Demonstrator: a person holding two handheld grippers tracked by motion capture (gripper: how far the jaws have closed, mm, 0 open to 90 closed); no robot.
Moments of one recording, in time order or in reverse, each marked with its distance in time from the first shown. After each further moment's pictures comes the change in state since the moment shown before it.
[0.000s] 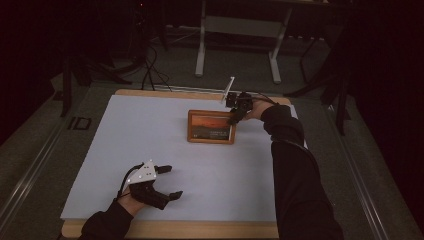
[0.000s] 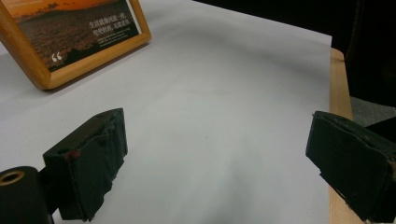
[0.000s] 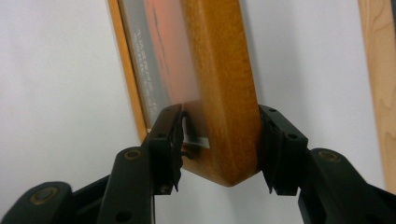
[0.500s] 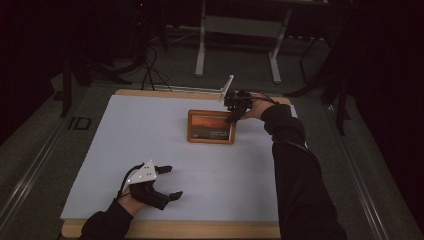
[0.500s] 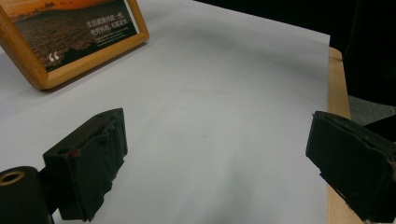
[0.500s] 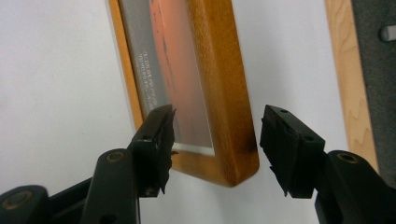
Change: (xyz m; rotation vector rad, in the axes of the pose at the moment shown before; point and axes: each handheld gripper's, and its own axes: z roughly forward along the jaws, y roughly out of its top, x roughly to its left) left arm -0.001 0.000 0.000 0.000 -0.004 0.003; right arm 0.013 0.009 -0.019 -0.039 -0.064 -0.020
